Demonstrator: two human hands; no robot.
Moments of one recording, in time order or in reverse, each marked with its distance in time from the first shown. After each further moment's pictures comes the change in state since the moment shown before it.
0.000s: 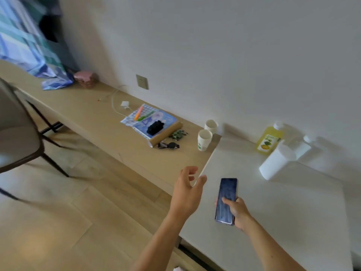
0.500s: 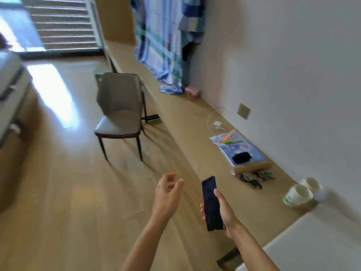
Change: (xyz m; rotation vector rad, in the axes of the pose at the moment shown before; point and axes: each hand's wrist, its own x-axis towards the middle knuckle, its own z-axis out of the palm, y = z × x) left_hand -0.046 -0.087 -0.269 -0.232 0.621 -0.114; right_hand -0.147 -0.045 0.294 -0.239 -0.763 -0.055
